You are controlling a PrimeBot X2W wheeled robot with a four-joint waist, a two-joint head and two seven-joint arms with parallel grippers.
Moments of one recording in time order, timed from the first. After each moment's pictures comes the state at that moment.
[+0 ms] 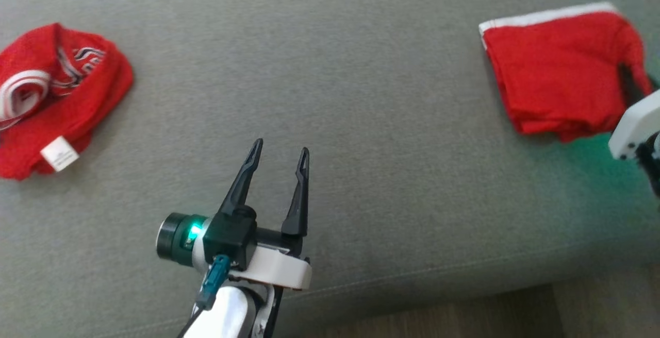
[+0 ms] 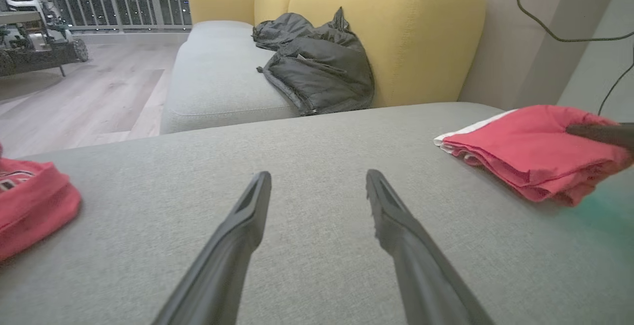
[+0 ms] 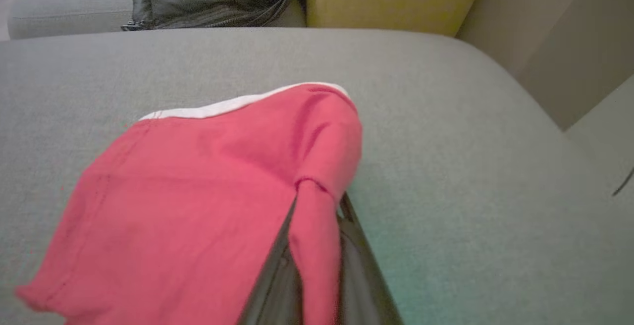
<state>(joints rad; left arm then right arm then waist) -0.12 0.05 -0.50 0.02 -0.09 0.21 -0.26 -0.68 -0.42 0.07 0.84 0.34 0.13 -0.03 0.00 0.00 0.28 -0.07</state>
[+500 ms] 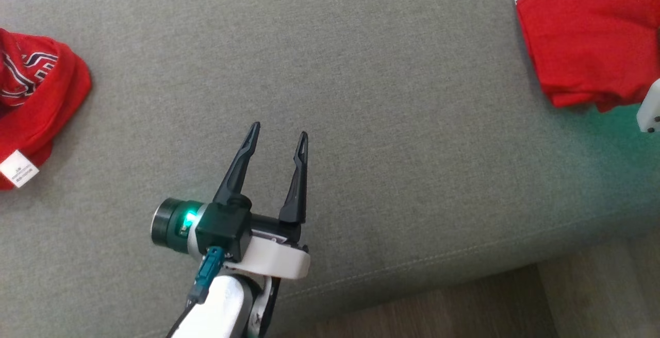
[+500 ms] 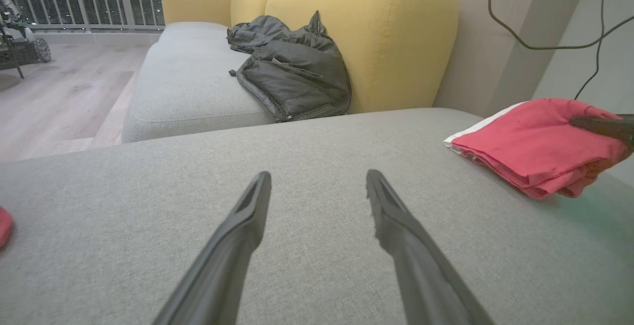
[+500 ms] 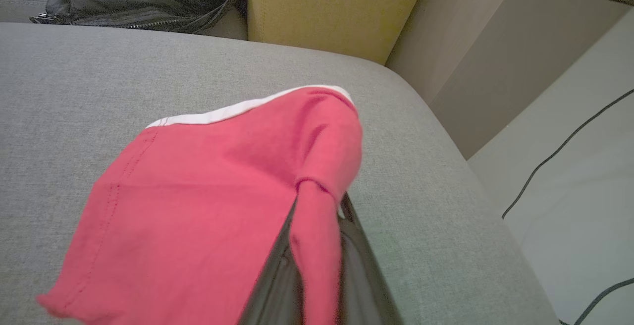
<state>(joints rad) -0.15 0.05 -0.49 -0.01 -0.08 0.18 -0.26 -0.81 -0.44 0.00 0.96 0.14 0.13 -0.14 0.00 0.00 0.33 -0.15</state>
